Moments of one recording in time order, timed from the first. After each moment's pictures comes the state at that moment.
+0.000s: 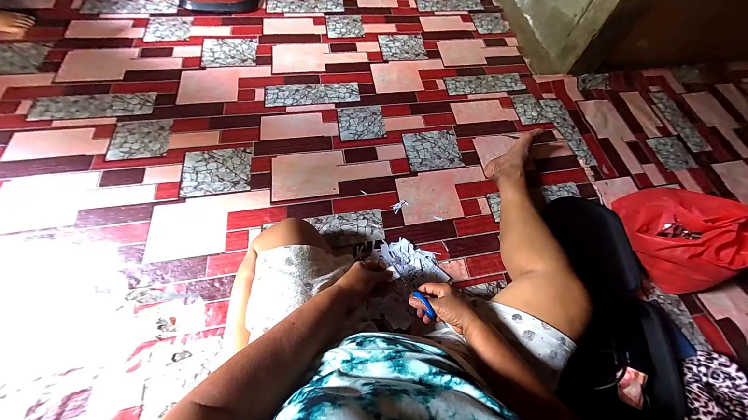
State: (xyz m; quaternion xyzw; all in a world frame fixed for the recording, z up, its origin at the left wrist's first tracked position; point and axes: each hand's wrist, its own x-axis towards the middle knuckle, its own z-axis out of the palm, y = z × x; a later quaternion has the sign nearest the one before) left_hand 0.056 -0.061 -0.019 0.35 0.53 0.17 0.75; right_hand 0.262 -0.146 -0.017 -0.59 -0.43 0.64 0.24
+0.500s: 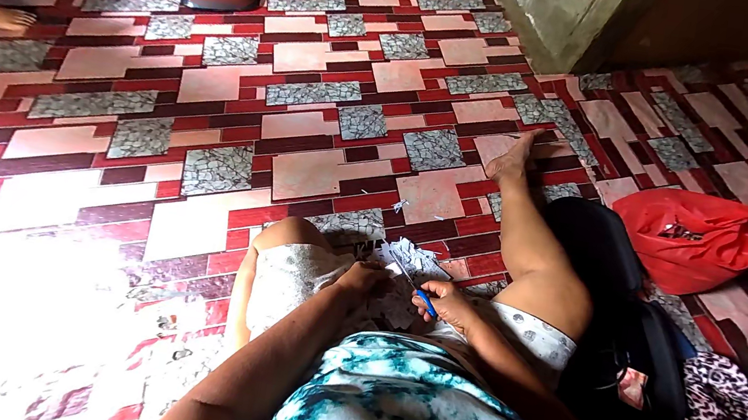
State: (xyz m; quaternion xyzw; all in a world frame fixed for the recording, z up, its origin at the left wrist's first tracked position) left_hand 0.056 -0.061 -0.019 0.32 0.55 0.17 0.76; right_hand 0.260 -0.147 -0.011 -0.60 -0.43 0.62 0.25
